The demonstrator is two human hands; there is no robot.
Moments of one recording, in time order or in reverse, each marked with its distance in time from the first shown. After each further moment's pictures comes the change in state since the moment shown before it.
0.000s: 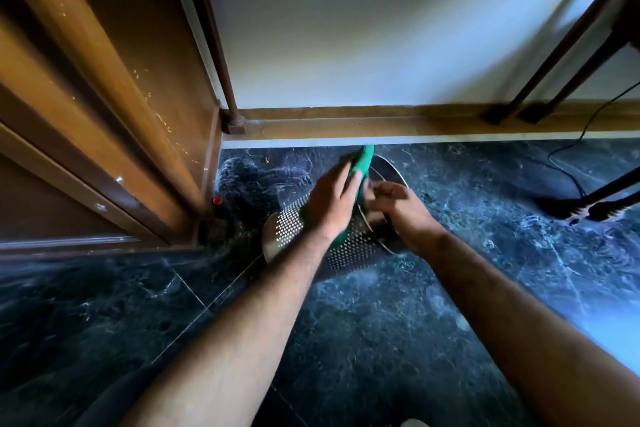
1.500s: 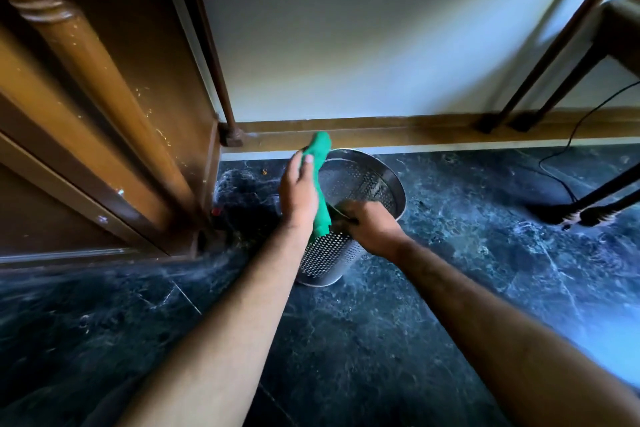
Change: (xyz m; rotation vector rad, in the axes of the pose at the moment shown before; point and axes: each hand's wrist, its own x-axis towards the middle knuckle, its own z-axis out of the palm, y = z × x) left_hand 0.017 0.020 -0.040 -0.411 0.325 -0.363; right_hand 0.002 0.000 0.022 -0.977 -0.073 -0.325
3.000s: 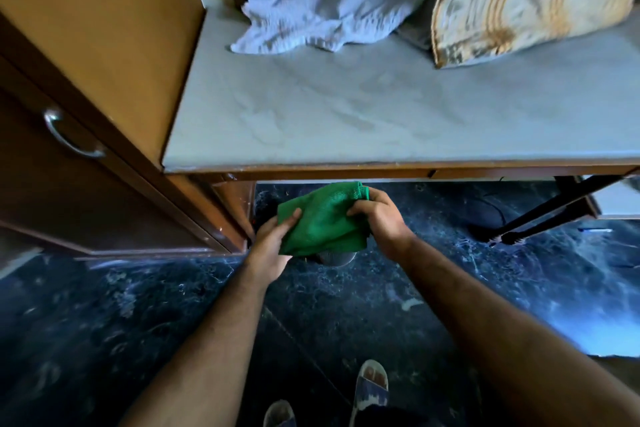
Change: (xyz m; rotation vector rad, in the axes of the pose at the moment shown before) left_hand -0.146 0.340 -0.138 -0.521 -0.313 -0.530; right_hand -0.100 -0.279 -0.322 1.072 0.016 0.321
